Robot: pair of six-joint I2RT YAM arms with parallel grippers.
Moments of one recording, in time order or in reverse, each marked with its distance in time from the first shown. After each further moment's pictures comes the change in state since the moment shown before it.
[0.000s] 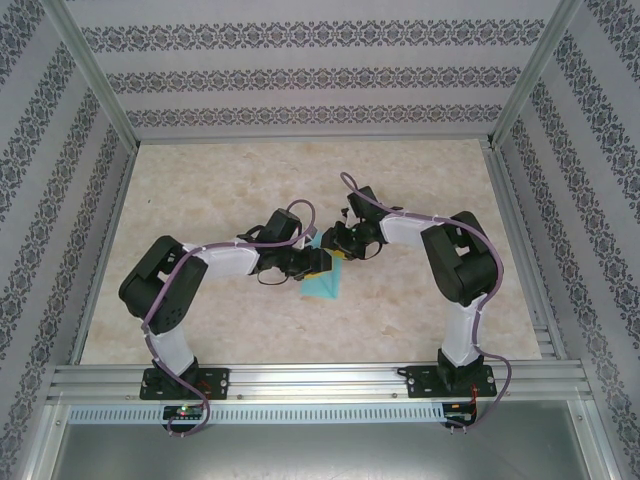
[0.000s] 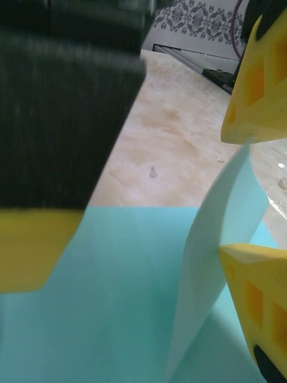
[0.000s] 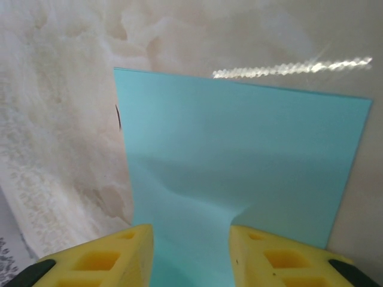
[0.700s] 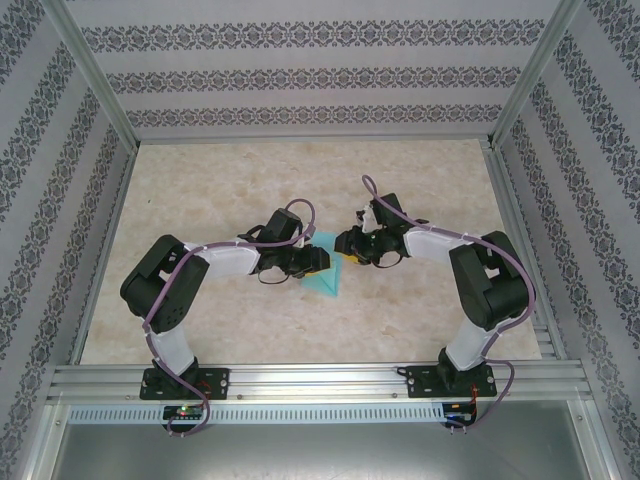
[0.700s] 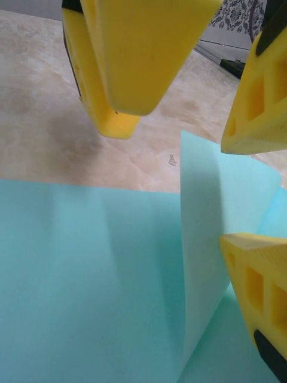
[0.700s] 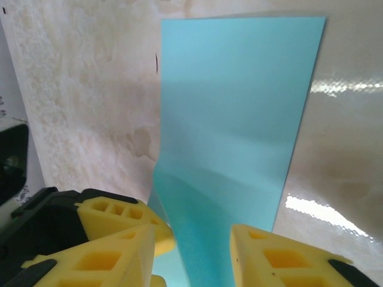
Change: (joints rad) left arm 0.000 0.006 0.004 0.012 -0.055 -0.011; right arm -0.059 -0.226 -0.219 0.082 -0.086 -0.060
